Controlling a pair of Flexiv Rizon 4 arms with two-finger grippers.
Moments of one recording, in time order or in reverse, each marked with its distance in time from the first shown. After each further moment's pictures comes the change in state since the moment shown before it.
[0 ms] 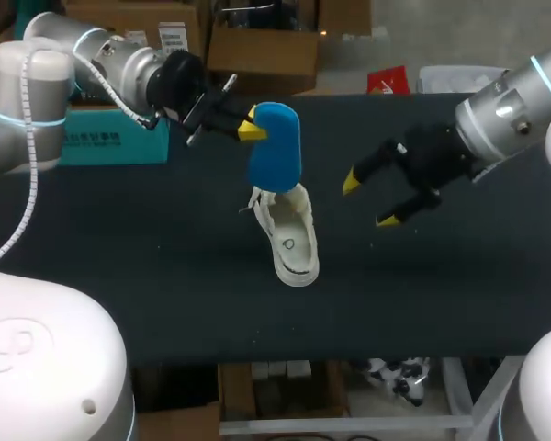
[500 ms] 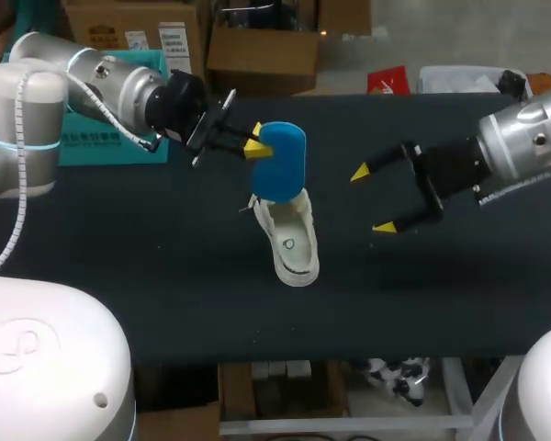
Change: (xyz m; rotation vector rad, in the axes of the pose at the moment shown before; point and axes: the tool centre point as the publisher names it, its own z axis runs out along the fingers) left arm 0.015 0.006 0.016 -0.053 -0.075 0.037; right arm 0.008 -0.008 -0.007 0.083 0.221 0.412
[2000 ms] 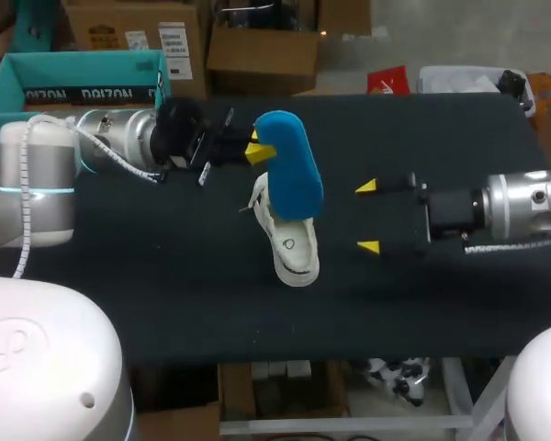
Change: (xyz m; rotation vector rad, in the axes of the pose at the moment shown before) left arm 0.006 -0.016 0.007 0.306 -0.153 -0.130; right arm -0.017 0.012 0.021 0.127 0.283 0.489
